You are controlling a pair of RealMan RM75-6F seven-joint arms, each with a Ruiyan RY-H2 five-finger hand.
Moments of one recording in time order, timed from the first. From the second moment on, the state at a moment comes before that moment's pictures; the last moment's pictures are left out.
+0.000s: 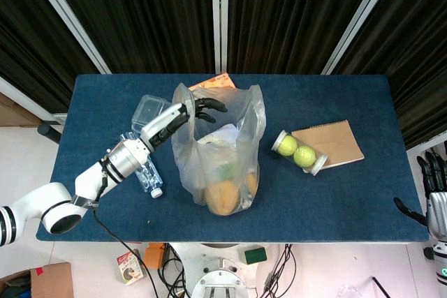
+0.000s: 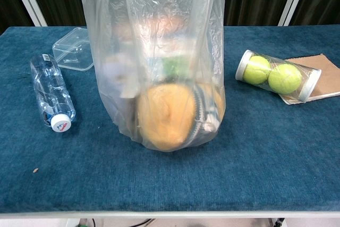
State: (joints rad) left arm -0.90 -1.03 -0.33 -1.85 1.40 0.82 -1.21; right arm 0.03 -1.34 0.10 -1.11 -1.56 1.69 0.26
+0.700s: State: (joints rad) left arm -0.88 -1.04 -0.35 -1.87 1.38 0.84 -1.17; right arm 0.13 -1.26 0.16 -1.31 -1.66 1.72 0.17
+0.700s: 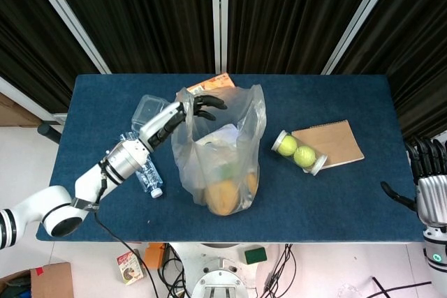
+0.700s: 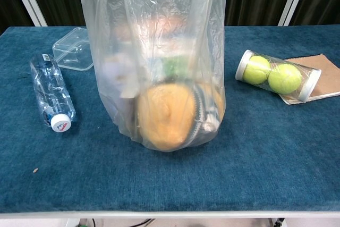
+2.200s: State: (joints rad) left arm -0.87 -1.01 -0.40 -1.94 1.31 0.74 -1.16; right arm 0.88 -1.39 0.55 -1.75 -1.28 1.22 -0.33
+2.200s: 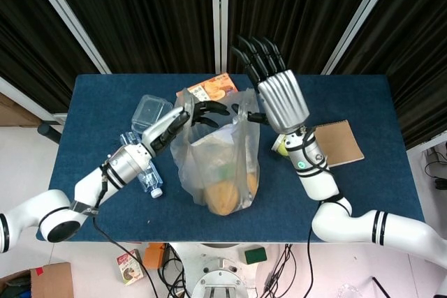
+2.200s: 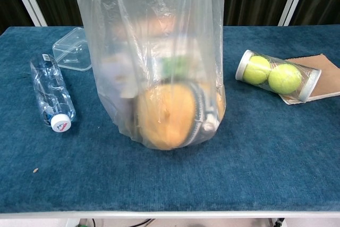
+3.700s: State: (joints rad) left arm -1.00 -1.13 -0.48 -1.85 1.34 0.59 -1.36; right arm 1.09 -1.37 0.60 -1.74 -1.03 1.19 -0.52
